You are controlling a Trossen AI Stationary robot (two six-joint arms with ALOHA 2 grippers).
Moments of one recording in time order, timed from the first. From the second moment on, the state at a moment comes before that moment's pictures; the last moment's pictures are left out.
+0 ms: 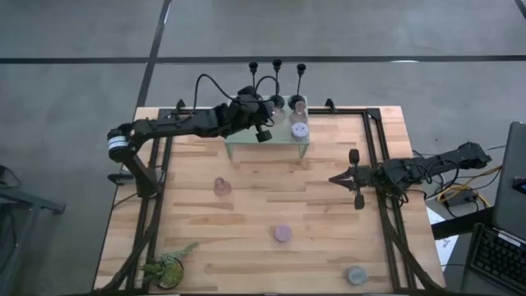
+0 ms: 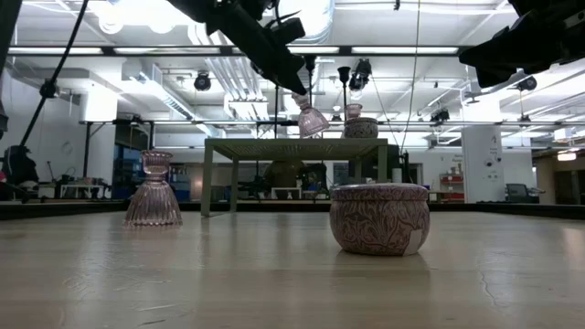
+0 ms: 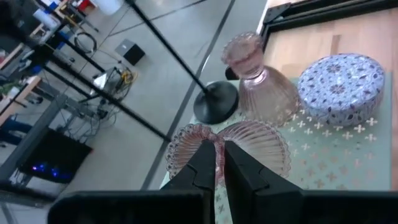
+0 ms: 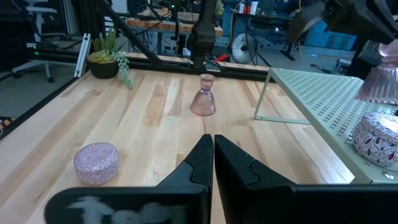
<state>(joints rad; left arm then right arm) 0.32 1.64 1.38 -0.15 -0.38 0.42 0.26 0.38 0.25 -0.05 0.26 -0.02</state>
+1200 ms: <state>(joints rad) 0.33 1.72 1.39 -0.06 -0.44 0.47 0.26 0.38 0.25 -0.05 0.26 -0.02</state>
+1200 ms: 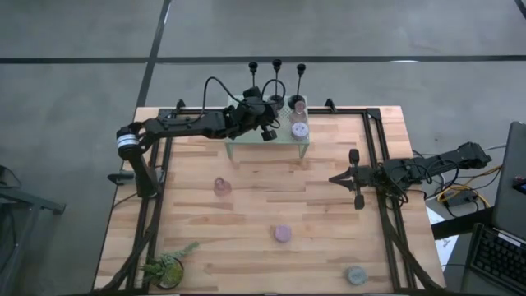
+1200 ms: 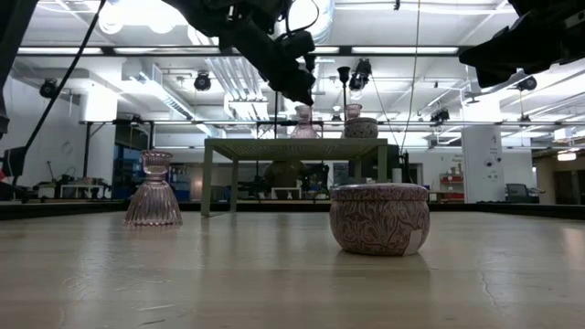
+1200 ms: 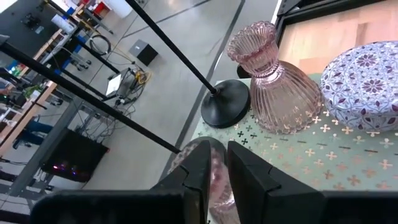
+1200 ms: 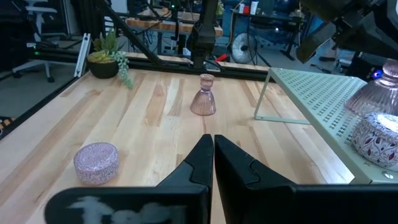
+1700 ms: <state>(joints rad) 0.29 1.66 1.39 -0.15 -0.60 0.42 0.26 0.38 0.25 -0.05 0.26 -0.02</state>
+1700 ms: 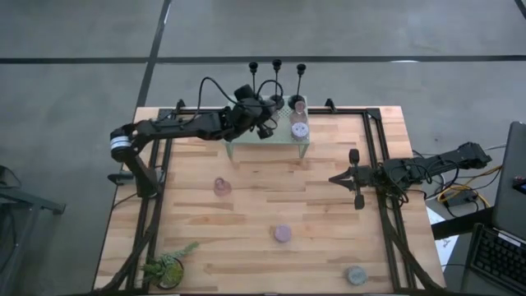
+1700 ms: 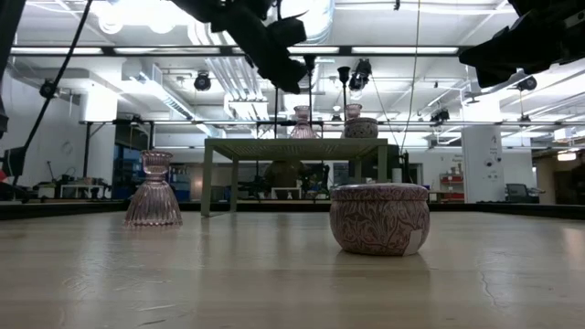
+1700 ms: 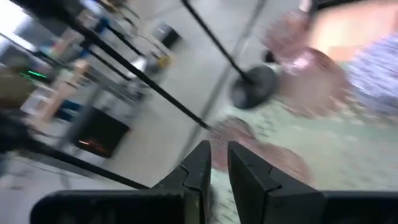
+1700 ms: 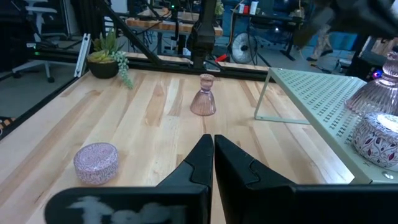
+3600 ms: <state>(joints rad) 0.33 1.78 1.38 -0.19 -0.66 0.16 0.26 0.38 0.25 -0.05 0.26 -0.02</state>
